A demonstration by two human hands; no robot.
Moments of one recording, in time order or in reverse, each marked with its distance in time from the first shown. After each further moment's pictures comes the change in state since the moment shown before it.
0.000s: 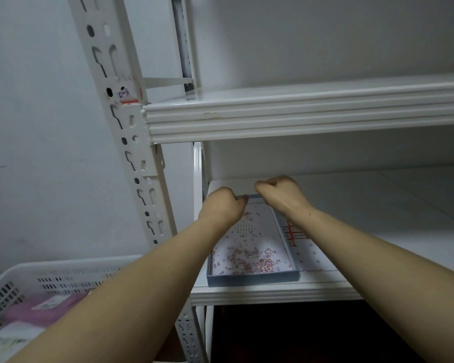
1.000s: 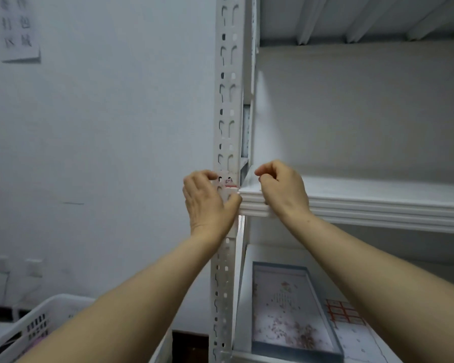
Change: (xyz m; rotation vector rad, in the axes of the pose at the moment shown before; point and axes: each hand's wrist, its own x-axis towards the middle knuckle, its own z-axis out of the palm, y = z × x) left_hand -0.061 -0.005 -0.176 -0.222 0.848 0.211; right_hand -0.025 -0.198 -0.002 0.139 0.272 -0.407
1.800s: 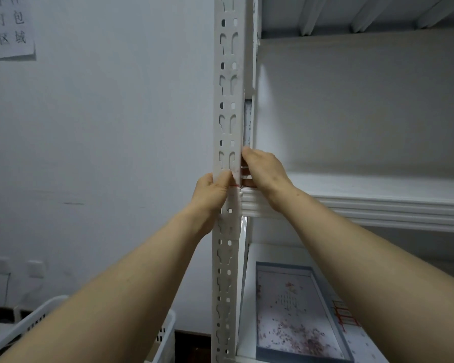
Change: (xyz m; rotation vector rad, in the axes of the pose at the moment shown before) left_hand 0.030 0.008 0.000 -0.650 -0.380 -0.399; right_hand 0.038 -0.015 0.030 0.236 -0.235 0.112
